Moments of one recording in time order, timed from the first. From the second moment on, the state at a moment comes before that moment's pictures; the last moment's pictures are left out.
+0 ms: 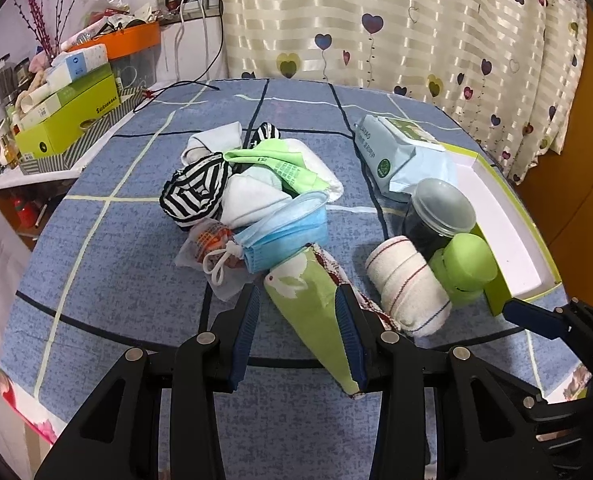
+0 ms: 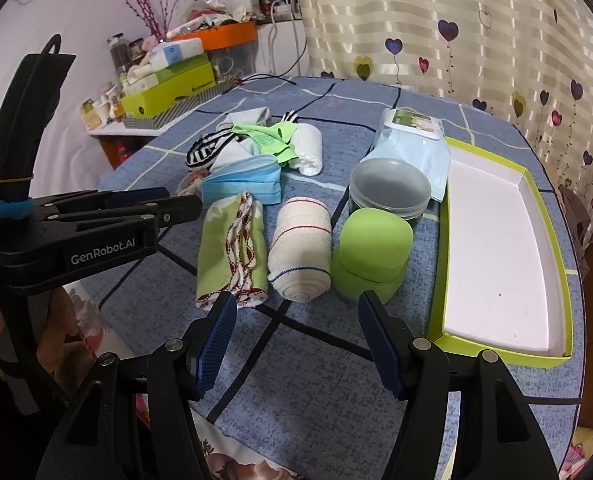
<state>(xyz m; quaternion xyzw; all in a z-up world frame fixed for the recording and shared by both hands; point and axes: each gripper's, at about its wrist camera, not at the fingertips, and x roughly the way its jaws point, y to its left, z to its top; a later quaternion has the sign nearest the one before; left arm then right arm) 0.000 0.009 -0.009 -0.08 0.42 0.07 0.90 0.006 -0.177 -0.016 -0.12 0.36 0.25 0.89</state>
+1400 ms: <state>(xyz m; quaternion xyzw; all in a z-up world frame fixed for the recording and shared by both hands) -0.001 0.006 -0.011 -0.08 0.41 0.04 0.91 0.009 -0.172 -0.016 -0.12 0.36 0.25 0.89</state>
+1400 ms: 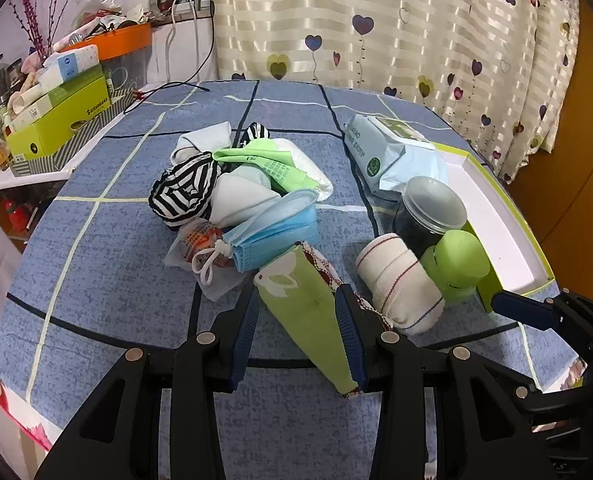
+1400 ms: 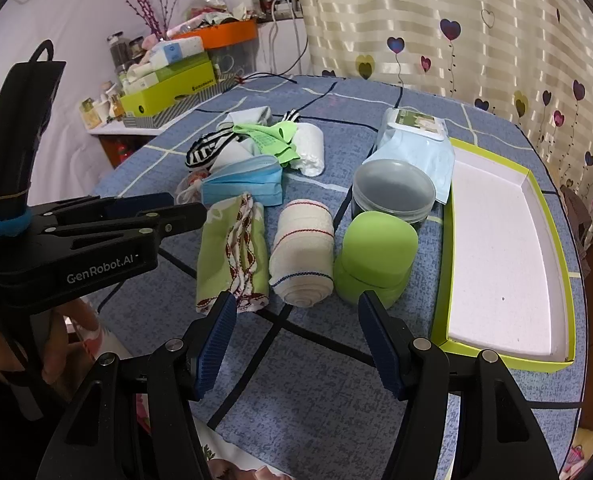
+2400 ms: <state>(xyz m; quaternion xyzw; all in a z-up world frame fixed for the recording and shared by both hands) -0.002 0.014 -0.020 -0.13 0.42 0.01 0.90 0.009 -0.171 -0.015 -0.11 0.36 0.25 0.89</state>
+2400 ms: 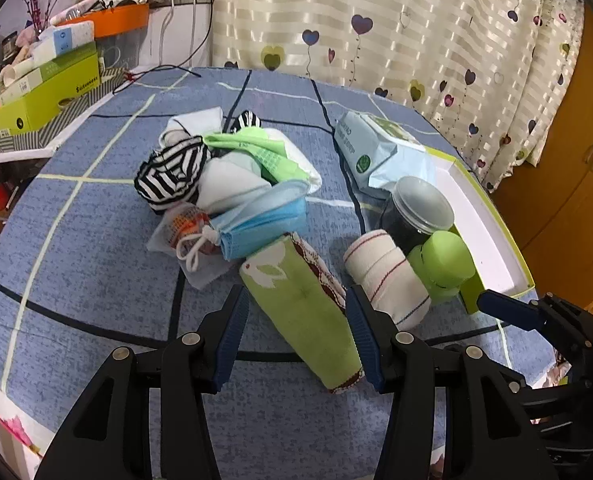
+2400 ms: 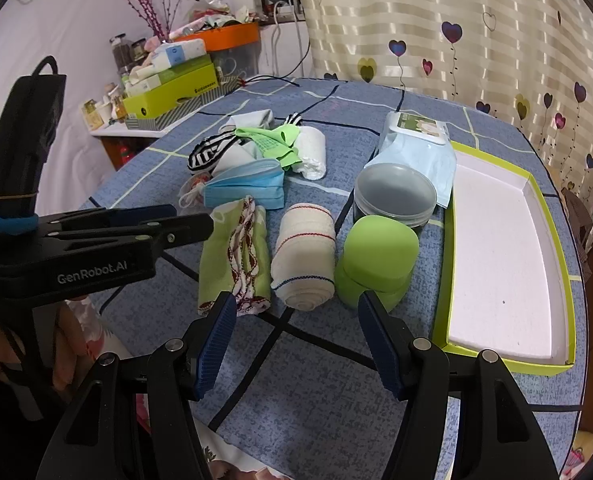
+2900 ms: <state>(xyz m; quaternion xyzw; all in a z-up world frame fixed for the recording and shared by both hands) 0.014 0.006 -0.053 -0.17 0.46 0.01 0.87 0.010 -0.176 -0.016 -0.11 0.36 0.25 0.89</state>
